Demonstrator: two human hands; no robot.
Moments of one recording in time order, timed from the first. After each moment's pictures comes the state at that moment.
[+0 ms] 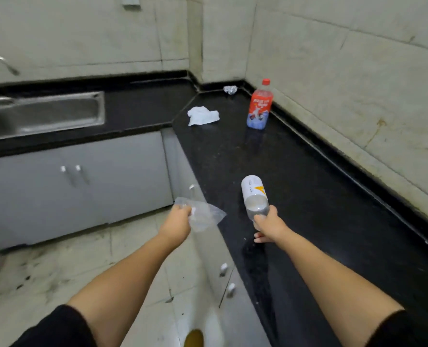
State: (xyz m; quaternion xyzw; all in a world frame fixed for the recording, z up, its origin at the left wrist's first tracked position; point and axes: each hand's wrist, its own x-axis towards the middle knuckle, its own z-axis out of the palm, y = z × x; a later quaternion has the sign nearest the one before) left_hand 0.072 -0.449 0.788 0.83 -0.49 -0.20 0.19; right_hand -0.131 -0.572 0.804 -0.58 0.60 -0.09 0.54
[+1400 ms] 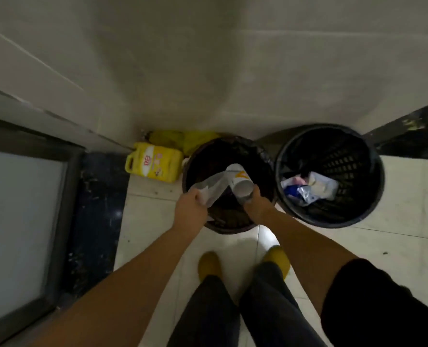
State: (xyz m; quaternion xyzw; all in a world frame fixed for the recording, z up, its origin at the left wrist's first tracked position) left_hand -0.059 0.495 0.381 0.64 0.64 -0.12 0.41; right_hand 0.090 0.418 0.292 -0.79 -0.26 0.55 0.01
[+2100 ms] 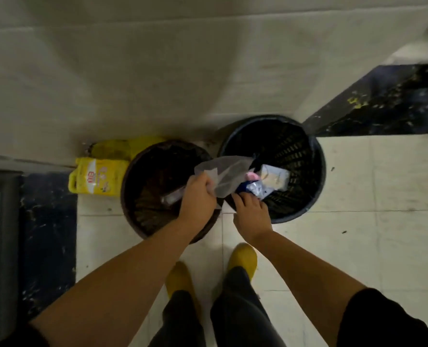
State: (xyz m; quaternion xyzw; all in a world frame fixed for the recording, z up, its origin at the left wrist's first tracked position) left_hand 0.101 0.451 0.356 0.76 0.50 -0.09 0.41; right_hand 0.176 0.326 0.278 -0.82 -0.43 0.37 -0.03
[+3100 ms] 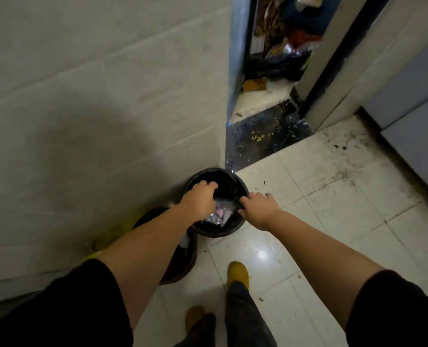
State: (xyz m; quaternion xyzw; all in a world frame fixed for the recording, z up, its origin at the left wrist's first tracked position) left_hand 0.208 0.410 0.602 0.91 0.18 -0.29 0.25; right_hand 0.266 0.246 0.571 -0.87 -0.35 0.33 -0.06
